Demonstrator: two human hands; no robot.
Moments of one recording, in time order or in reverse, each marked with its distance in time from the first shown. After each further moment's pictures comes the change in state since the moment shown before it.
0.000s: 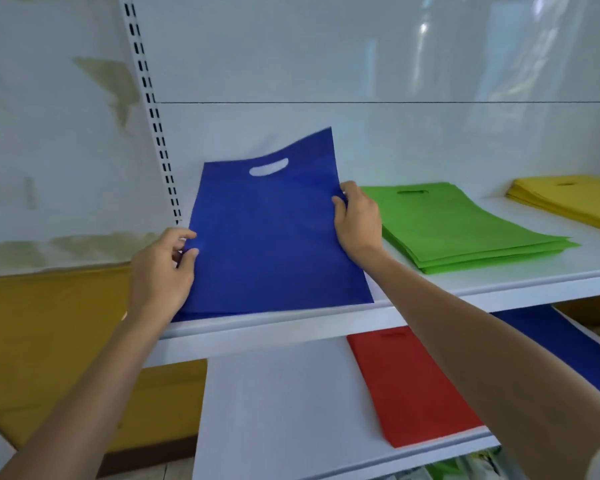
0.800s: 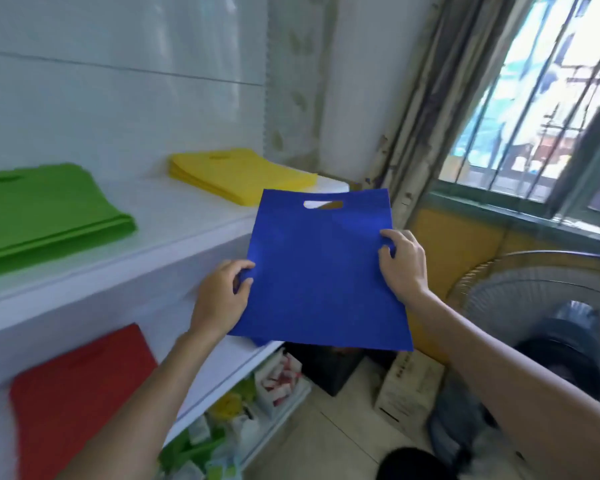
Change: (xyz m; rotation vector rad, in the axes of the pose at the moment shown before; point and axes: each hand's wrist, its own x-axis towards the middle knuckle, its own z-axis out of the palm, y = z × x) left_hand -0.248 0.438 0.359 -0.509 -0.632 0.446; right_hand -0.160 0.405 -0.504 -0.468 0.252 0.542
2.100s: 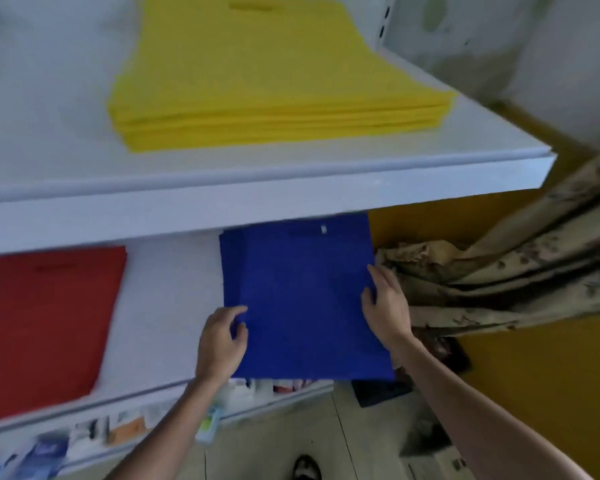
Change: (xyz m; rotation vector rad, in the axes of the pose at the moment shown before) left_hand 0.056 -0.175 0.288 0.143 0.126 -0.805; right_hand 0.177 0.206 0.356 0.019 -0.736 -0.291
